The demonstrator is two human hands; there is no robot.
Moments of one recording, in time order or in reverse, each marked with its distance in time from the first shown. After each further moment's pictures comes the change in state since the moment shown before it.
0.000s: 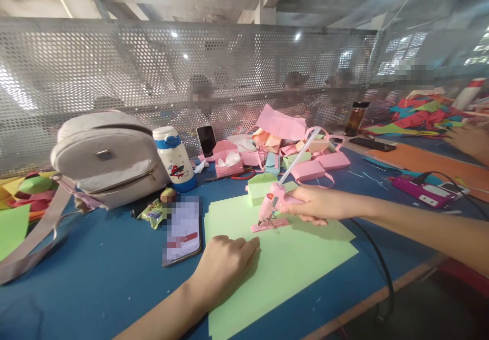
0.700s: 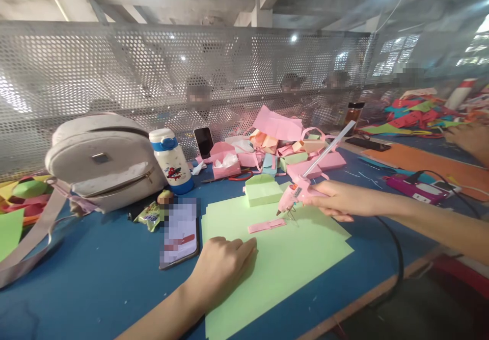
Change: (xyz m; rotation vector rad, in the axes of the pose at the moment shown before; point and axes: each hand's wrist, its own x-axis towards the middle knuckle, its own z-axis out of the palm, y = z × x) left_hand -0.001 0.000 0.002 -0.014 0.040 0.010; right_hand -0.034 0.038 -0.017 0.069 0.118 0.086
